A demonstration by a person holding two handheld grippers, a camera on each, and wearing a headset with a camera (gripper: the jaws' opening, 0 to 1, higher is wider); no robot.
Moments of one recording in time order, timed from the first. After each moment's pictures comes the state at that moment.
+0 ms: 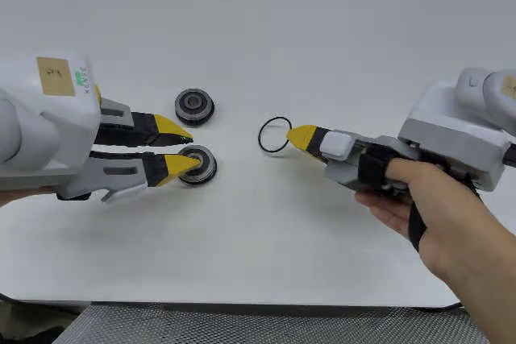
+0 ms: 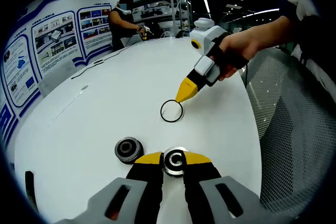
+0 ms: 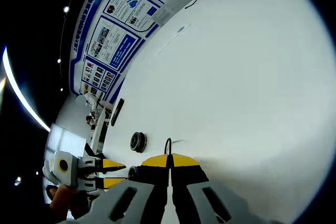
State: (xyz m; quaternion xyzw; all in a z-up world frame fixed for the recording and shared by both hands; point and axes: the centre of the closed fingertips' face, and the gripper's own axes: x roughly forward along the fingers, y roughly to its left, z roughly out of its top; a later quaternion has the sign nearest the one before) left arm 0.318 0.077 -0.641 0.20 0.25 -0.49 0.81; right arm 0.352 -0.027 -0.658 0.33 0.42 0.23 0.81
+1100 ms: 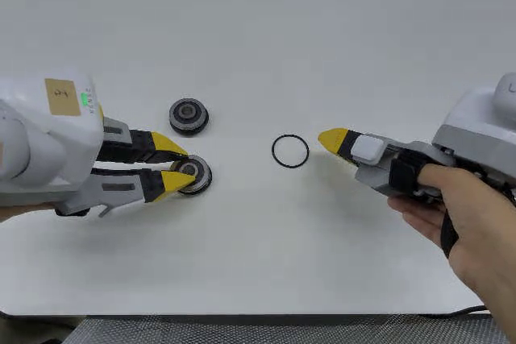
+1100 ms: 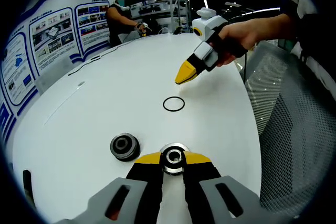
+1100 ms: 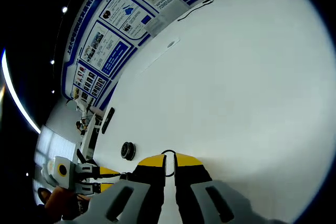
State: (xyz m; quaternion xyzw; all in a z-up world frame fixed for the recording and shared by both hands) left arm 0.315 0.078 -0.649 0.20 0.27 -0.50 0.80; right arm 0.362 -0.061 -0.648 0.31 0.40 0.19 0.84
